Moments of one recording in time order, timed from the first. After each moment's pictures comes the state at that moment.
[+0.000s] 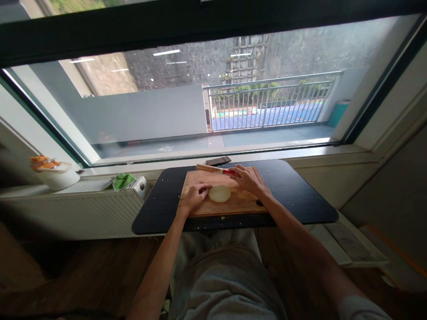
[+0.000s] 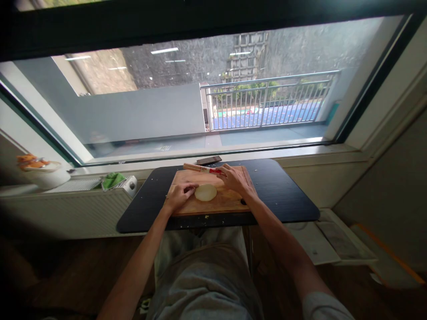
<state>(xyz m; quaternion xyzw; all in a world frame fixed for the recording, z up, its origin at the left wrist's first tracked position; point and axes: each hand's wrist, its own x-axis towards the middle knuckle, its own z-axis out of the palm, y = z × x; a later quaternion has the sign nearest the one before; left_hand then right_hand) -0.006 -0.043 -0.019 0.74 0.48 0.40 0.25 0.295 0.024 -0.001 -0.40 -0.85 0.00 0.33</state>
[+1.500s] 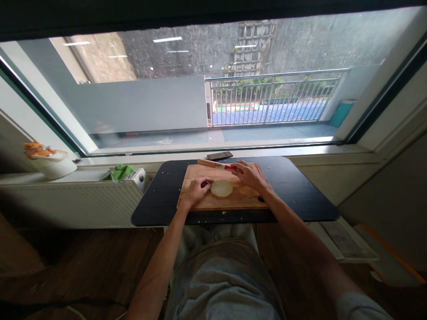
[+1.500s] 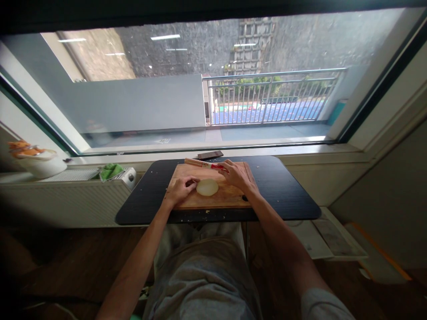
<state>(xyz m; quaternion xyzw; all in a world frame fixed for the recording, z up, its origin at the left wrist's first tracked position) -0.002 -0.047 -0.016 0.73 0.49 0.40 0.26 0.291 0.012 0.013 -0.42 -0.85 -0.03 0.31</state>
